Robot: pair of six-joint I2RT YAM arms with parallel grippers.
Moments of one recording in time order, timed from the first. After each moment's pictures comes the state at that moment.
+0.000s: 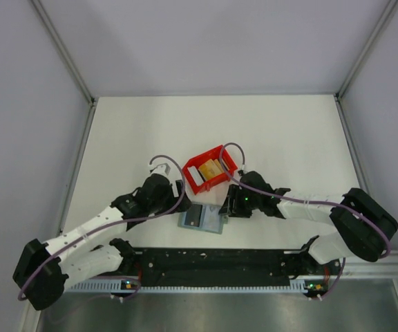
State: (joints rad) left arm -0.73 0.95 0.57 -0.38 -0.05 -0.78; right arm 0.79 1.40 0.54 0.01 -0.21 0.91
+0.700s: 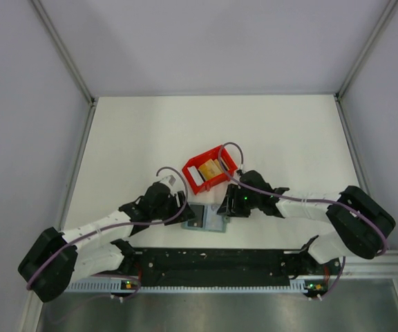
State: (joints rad) left arm -0.69 1.05 0.34 -0.08 0.18 -0.88; right arm 0.78 1.43 0.54 0.05 -0.25 0.91
